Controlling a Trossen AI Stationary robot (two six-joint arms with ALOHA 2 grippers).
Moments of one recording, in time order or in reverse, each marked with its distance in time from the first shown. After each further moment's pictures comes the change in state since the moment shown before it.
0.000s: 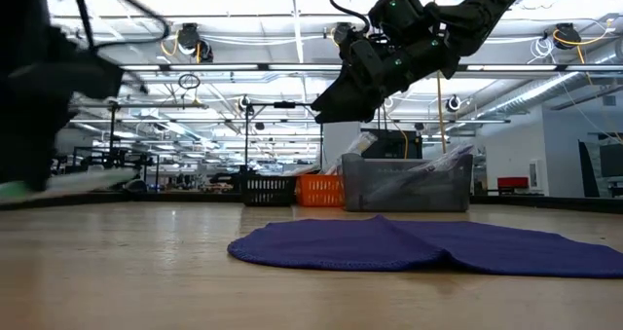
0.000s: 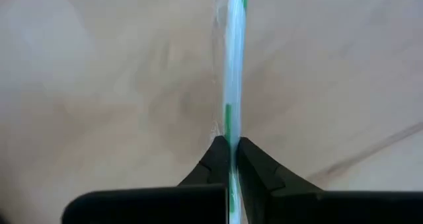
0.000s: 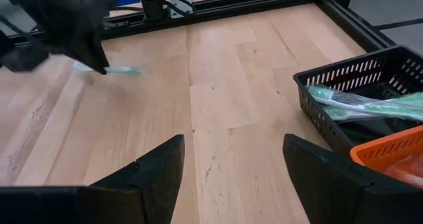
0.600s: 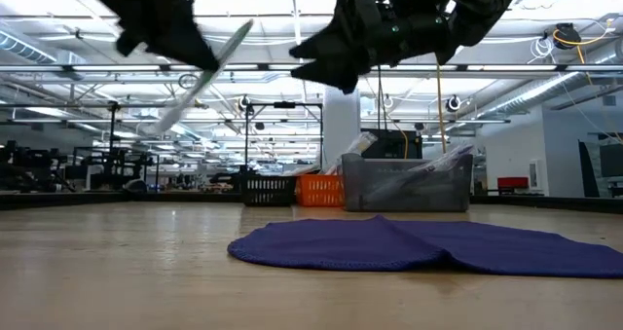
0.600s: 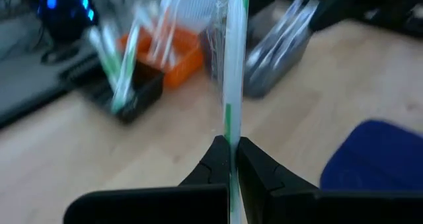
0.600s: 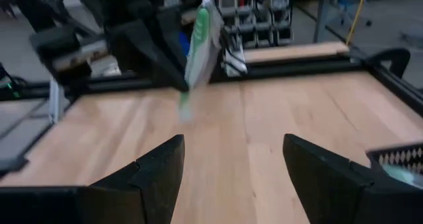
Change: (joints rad) left arm 0.104 -0.145 0.079 0.463 -0.772 0.771; right arm 0.138 0.000 0.000 0.220 0.001 0.037
